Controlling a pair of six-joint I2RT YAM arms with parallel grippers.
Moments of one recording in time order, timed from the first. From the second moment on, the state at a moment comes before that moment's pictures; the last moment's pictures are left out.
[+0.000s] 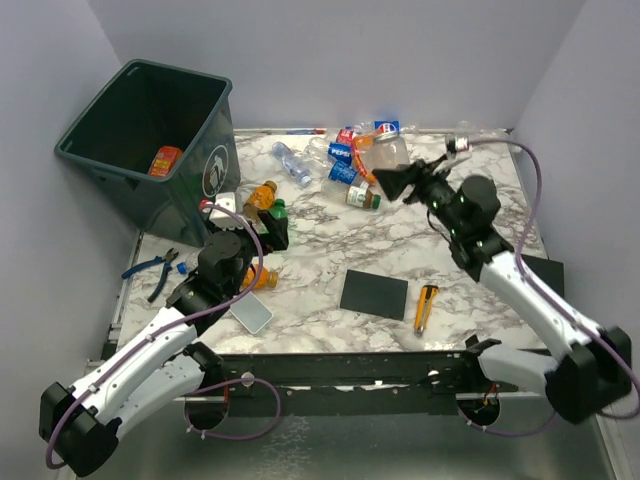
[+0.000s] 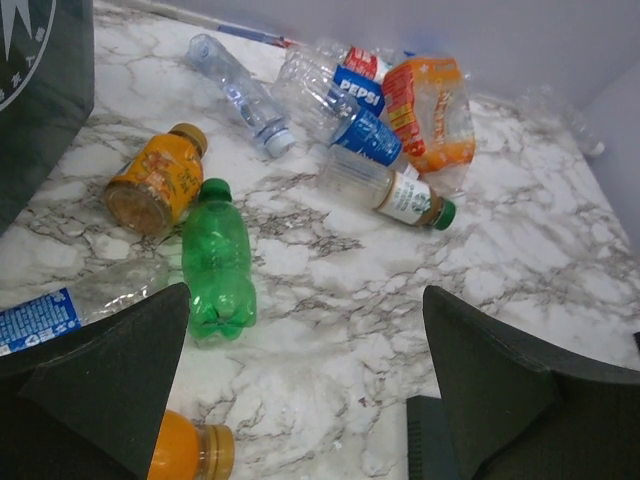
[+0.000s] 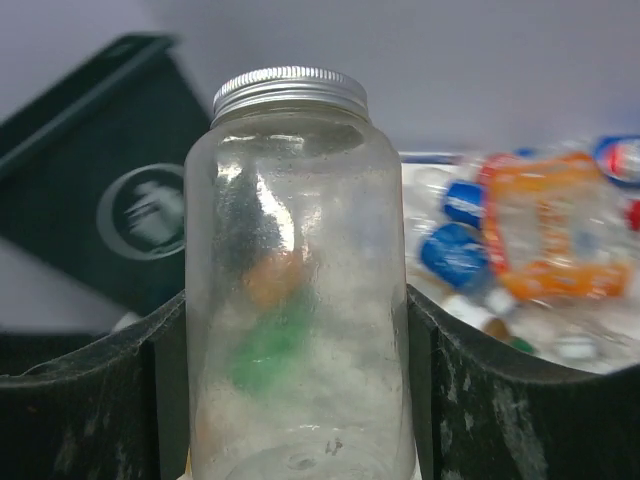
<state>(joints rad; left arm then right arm) -0.65 0.77 0.57 0.03 -0.42 -0.45 0.31 1.27 0.93 0.33 -0.11 0.43</state>
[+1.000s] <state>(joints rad) -0.74 1.18 0.94 0.59 0.42 -0.81 0.56 0.79 0.23 1.11 -0.44 0.71</state>
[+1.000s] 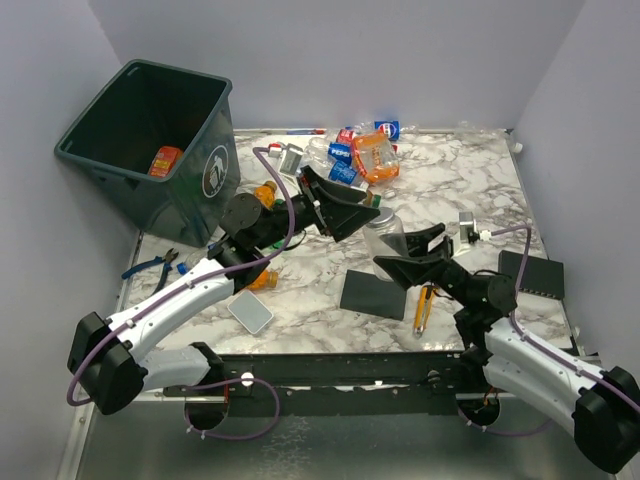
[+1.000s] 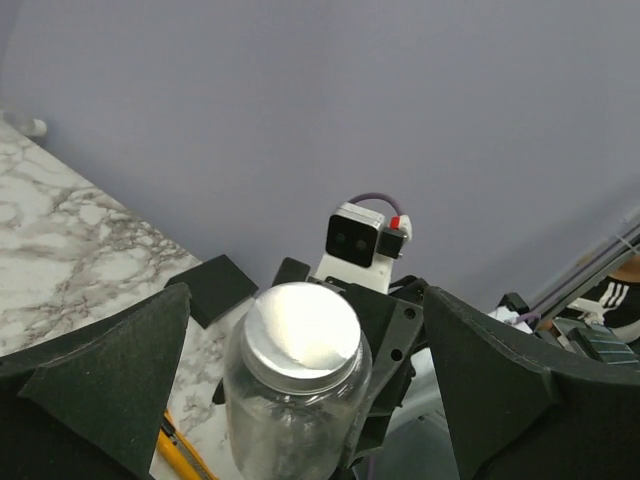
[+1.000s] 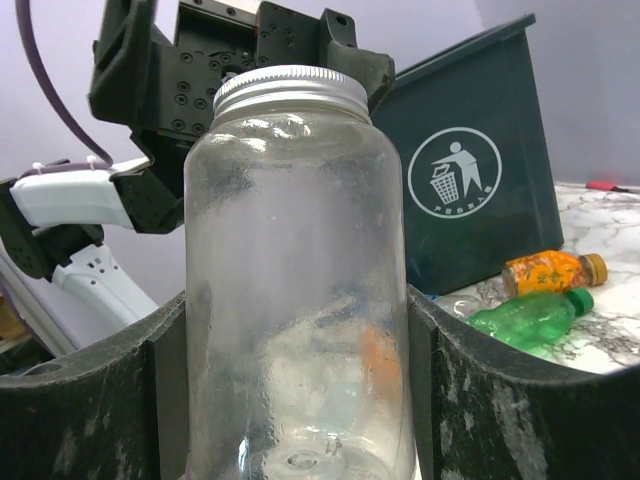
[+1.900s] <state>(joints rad) -0.80 1.21 0.91 0.62 0.41 -0.71 0.62 0.88 0.28 1.14 -0.39 0.71</state>
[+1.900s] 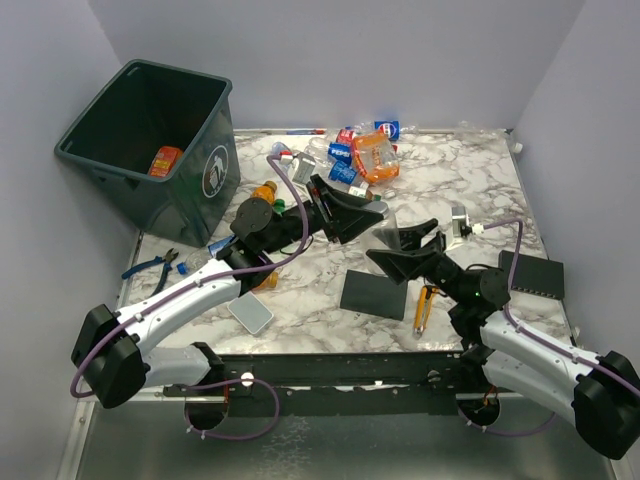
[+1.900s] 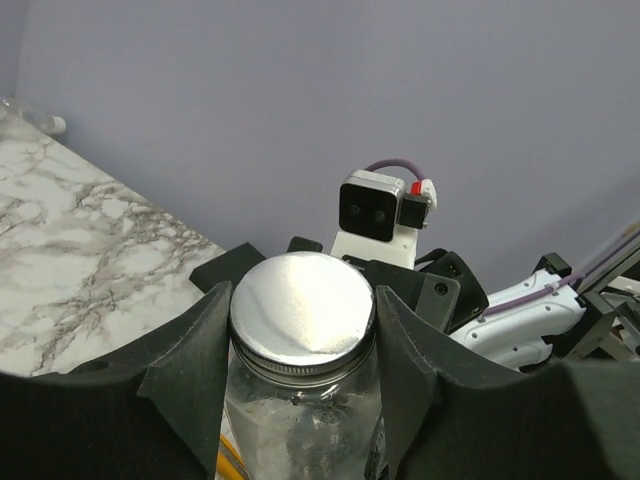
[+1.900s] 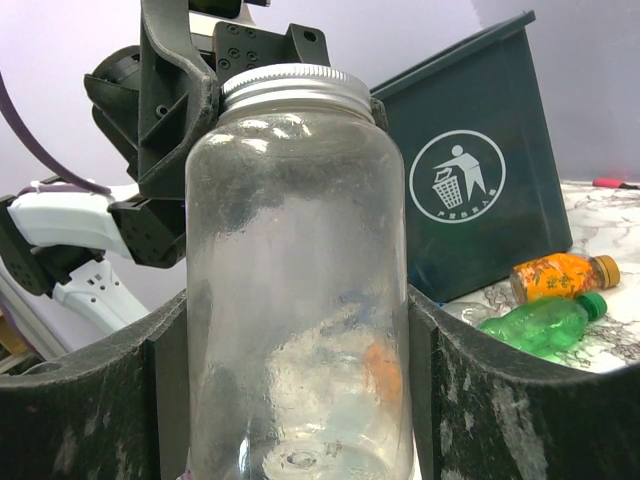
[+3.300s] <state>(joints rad) -0.82 1.24 1.05 0.36 0.55 -0.57 0.67 0.81 0.66 0.20 -0.51 0.36</state>
